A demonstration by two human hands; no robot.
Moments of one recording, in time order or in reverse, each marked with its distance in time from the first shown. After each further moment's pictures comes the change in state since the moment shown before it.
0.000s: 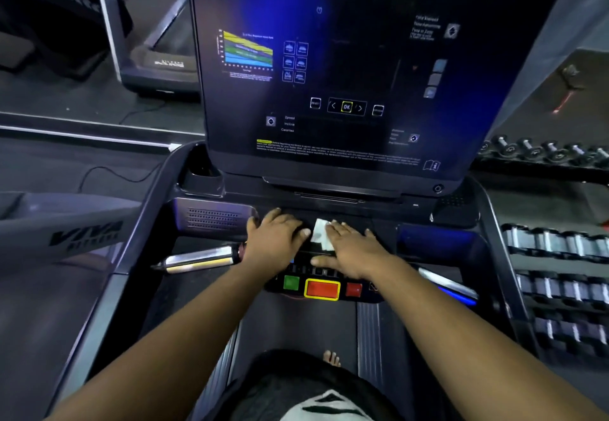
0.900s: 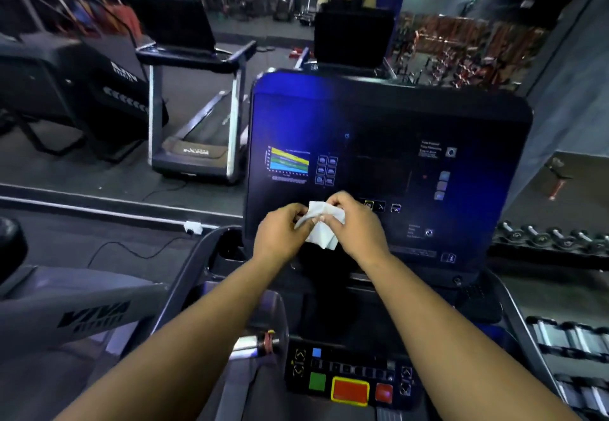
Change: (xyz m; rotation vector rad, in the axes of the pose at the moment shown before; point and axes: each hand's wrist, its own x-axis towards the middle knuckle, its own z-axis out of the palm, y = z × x) left_hand 0.066 -0.015 -0.163 -0.510 0.498 0.049; right_hand 0.021 -0.075 -0.179 0.423 0.945 -0.134
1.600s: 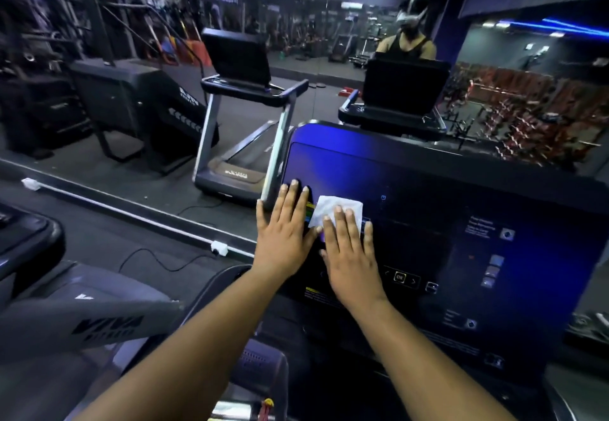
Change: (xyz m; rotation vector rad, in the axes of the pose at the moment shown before) left_hand 0.086 -0.033 -0.012 0.589 0.394 0.204; right_hand 0.069 0.008 0.064 -0.691 0.177 -0.514
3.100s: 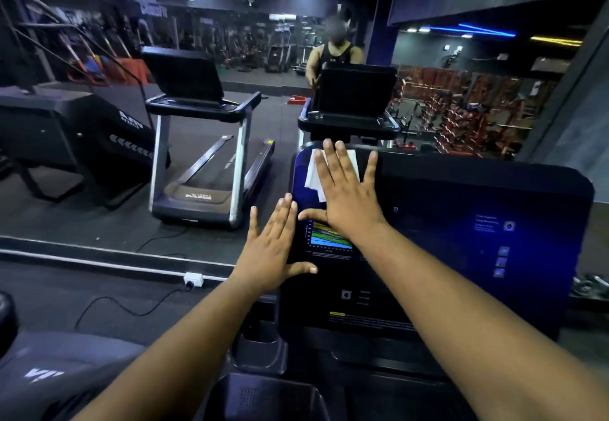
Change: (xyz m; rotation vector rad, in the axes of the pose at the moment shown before) left_hand 0.039 -0.089 -0.015 -0.053 -0.250 0.404; right_hand 0.153 0.005 -0.054 -0.196 -0.063 0.090
